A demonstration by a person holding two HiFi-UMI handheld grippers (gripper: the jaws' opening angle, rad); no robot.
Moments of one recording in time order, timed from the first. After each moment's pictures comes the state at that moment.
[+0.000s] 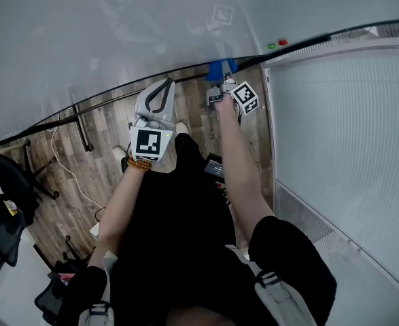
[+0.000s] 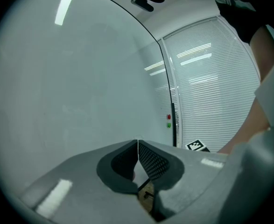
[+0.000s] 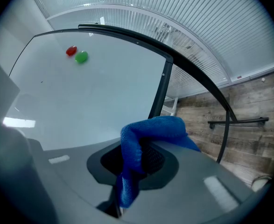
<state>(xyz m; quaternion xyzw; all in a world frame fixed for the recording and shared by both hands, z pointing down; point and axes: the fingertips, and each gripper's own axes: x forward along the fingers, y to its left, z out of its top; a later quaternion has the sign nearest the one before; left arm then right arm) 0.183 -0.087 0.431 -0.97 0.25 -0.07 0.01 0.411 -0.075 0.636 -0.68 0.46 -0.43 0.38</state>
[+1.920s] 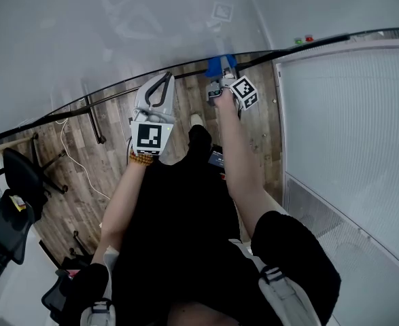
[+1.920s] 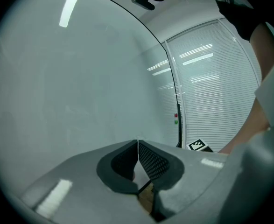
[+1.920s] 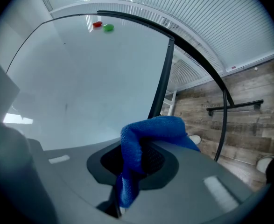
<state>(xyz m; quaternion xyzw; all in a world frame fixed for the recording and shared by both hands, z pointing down) 0.087 -0.115 0.427 -0.96 0.26 -0.07 0.02 0.308 -0.102 0.636 -0.68 0.45 -0.44 0.38</state>
